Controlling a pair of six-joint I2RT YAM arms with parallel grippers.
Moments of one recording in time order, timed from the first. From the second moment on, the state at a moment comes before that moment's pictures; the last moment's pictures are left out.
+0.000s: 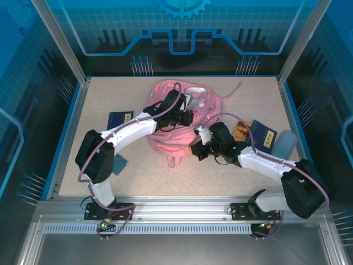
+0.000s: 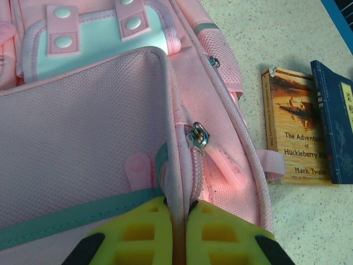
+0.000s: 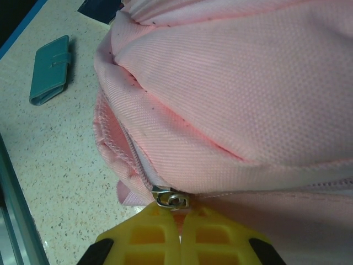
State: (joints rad) left arm -0.63 1.79 1.42 -0.37 0.10 -0.41; right arm 0.61 1.32 0.65 -0.06 -0.38 0.23
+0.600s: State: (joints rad) left arm -0.56 1.48 1.21 -0.44 0.06 -0.54; right arm 0.42 1.24 0.84 -0.39 -0.34 0.62
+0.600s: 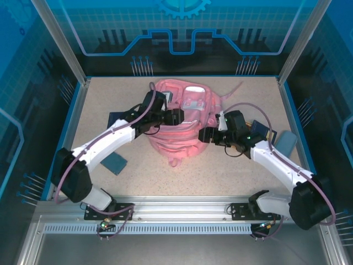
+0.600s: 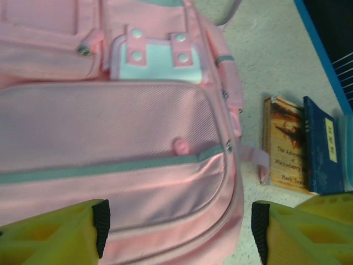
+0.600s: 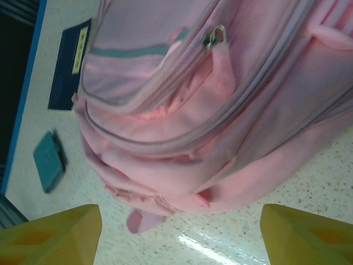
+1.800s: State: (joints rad) left arm -0.55 1.21 0.90 -0.45 0.08 -0.79; right arm 0.49 1.54 1.01 -0.36 -0.41 0.98
